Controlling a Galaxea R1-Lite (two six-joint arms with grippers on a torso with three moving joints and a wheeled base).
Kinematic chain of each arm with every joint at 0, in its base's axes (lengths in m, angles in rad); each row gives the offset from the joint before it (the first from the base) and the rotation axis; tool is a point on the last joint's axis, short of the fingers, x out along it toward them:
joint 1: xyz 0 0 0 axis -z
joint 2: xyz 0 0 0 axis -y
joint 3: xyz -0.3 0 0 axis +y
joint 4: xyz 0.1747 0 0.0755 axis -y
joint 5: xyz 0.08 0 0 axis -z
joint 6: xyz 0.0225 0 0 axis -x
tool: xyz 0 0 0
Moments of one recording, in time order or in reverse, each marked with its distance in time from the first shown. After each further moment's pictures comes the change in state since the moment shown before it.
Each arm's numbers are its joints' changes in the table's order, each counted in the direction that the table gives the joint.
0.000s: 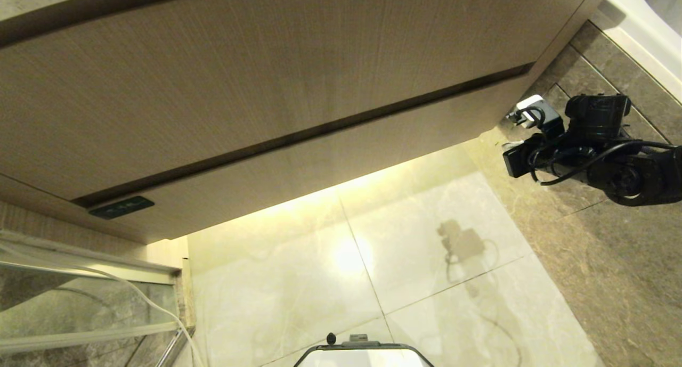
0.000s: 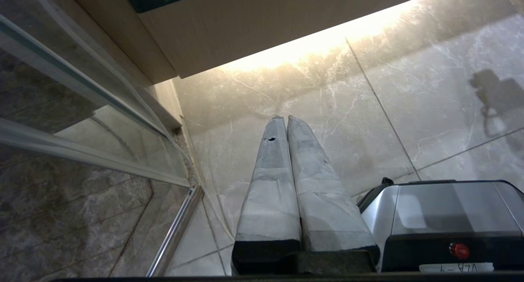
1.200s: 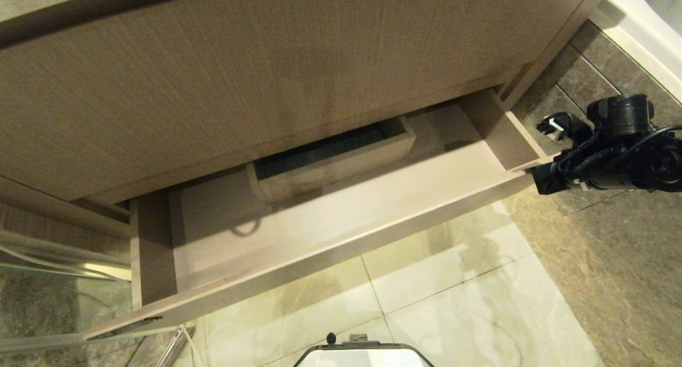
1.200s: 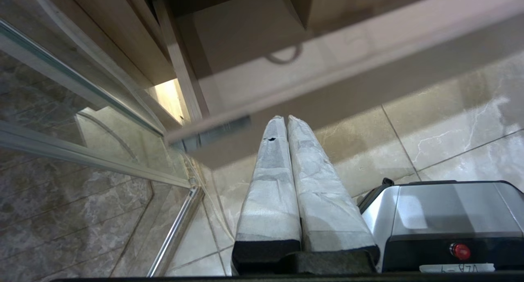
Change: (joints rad) left arm 0.000 0.000 0.000 0.000 0.000 0.000; right arm 0.061 0.091 -0.039 -0.405 -0.035 -0.150
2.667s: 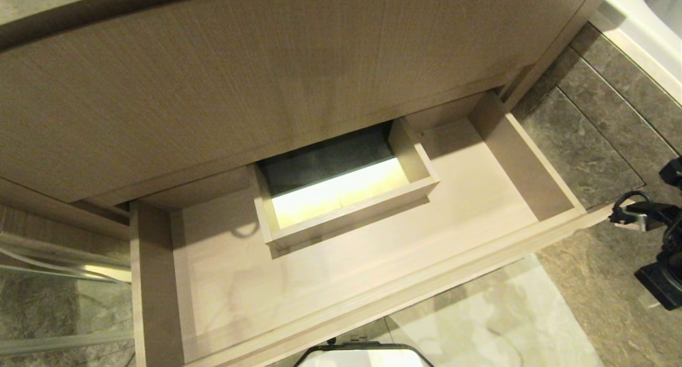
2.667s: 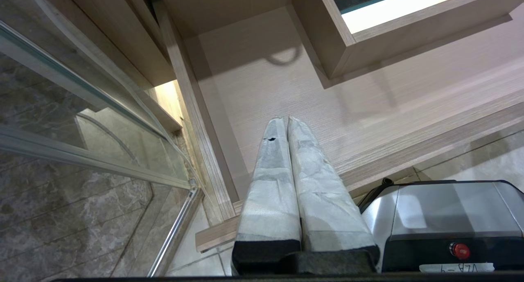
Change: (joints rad) left arm 0.000 0.000 0.000 0.000 0.000 0.000; right arm 0.156 0.262 0.181 -0.891 0.117 0.051
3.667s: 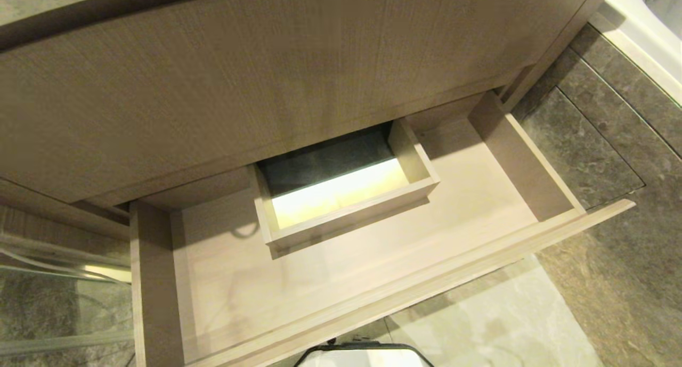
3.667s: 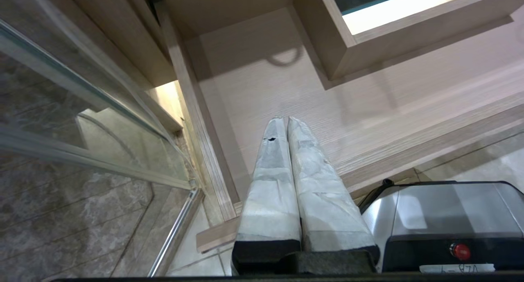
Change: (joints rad) left arm 0.000 0.000 0.000 0.000 0.000 0.000; right arm 0.099 0.666 -0.084 0.034 -0.431 0.160
